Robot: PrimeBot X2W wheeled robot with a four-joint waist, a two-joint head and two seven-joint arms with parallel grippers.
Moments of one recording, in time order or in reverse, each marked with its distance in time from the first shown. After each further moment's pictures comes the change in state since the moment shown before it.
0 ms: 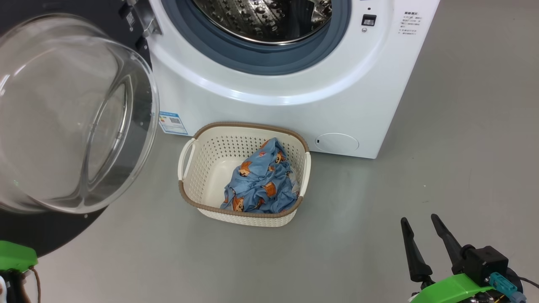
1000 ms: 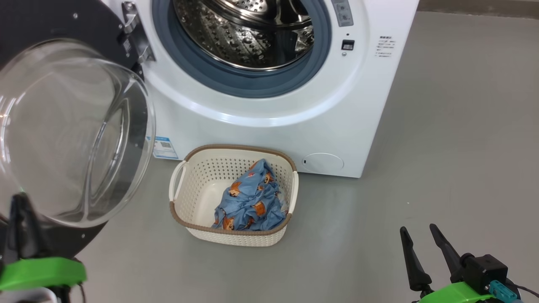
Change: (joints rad) left arm 0.143 -0.130 -0.061 -0.276 0.123 -0.089 0.000; right arm 0.019 0.000 0.008 0.009 0.028 0.000 0.000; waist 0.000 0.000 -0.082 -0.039
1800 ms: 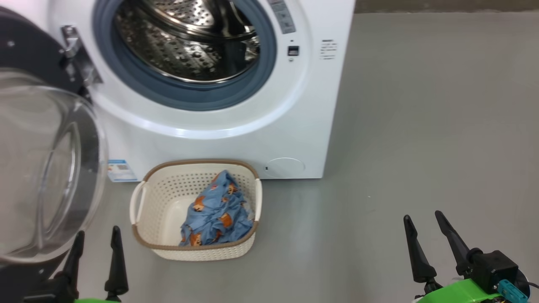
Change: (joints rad) left arm 0.205 0.005 -0.234 -0.089 0.002 -0.033 0.000; right arm 0.033 0.001 -0.001 -0.124 -0.033 0.000 0.000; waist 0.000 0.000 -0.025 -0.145
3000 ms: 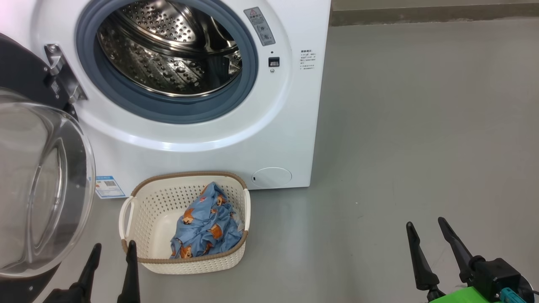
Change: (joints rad) left arm 0.050 0.006 -0.045 0.000 0.002 0.000 0.000; right arm 0.037 0.000 -0.007 -0.031 -0.020 0.000 0.000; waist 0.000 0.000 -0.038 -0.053
